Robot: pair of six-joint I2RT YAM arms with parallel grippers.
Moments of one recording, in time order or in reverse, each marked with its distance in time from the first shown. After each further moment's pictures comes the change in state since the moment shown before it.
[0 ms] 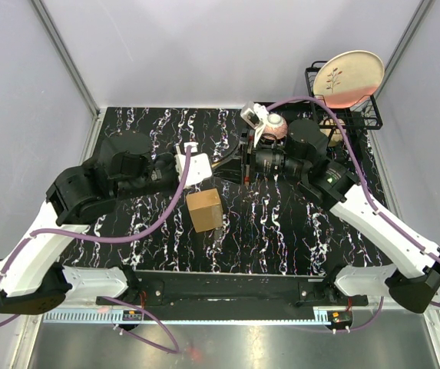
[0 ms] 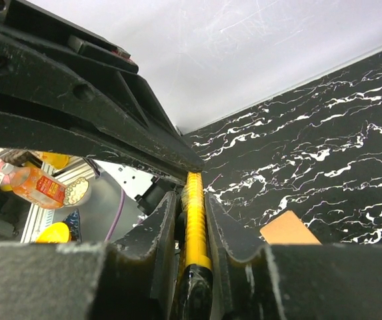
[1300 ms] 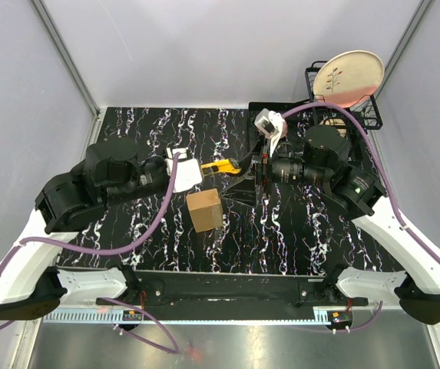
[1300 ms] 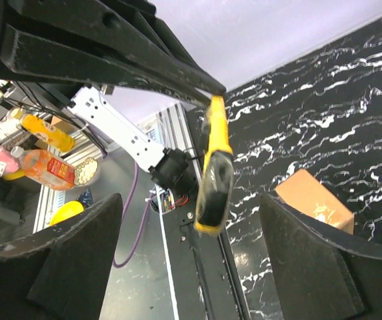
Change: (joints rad) left arm -0.001 -0.068 -0.044 0.043 -0.015 0.066; right arm 0.014 -0.114 0.056 -0.278 0.038 -0.027
